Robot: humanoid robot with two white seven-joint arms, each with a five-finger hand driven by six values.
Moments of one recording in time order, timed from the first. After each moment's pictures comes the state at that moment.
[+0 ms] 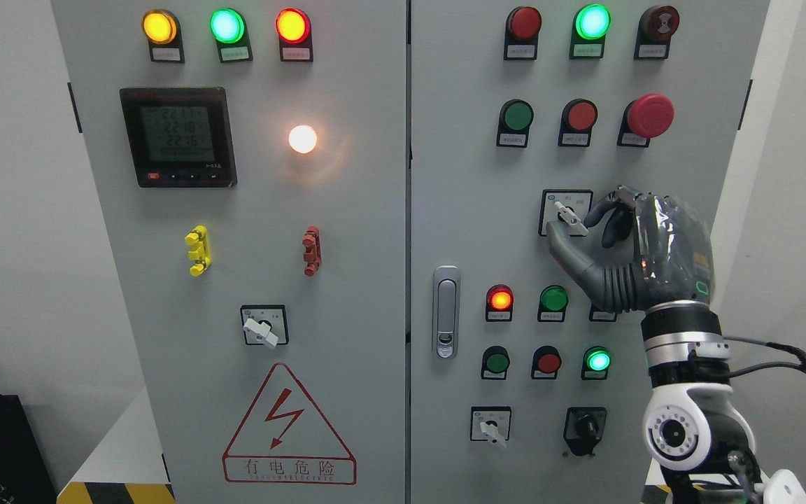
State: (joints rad) left arm 0.04 -0.09 0.00 0.00 0.00 -0.09 0.11; right arm -0.74 -0.19 0.21 -1.80 0.74 0.42 -0.05
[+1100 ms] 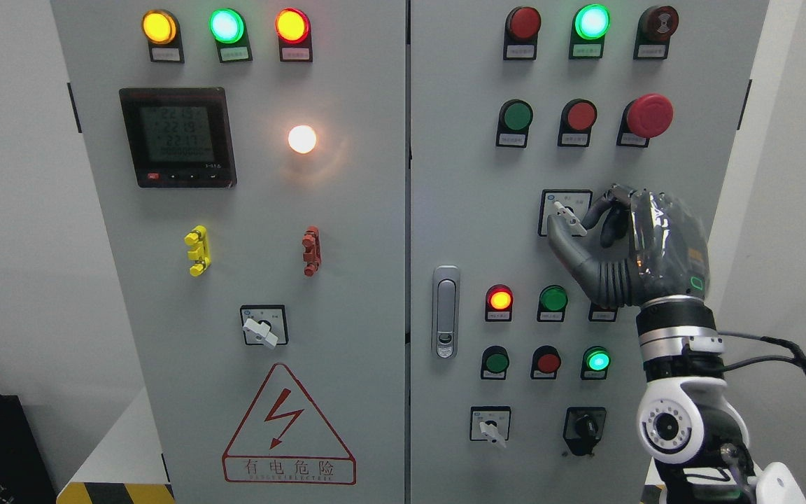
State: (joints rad) left arm 0.04 -0.09 0.00 0.00 0.00 -0.09 0.11; right arm -0.75 -0.19 0.23 -1.79 0.74 0.44 -0.05
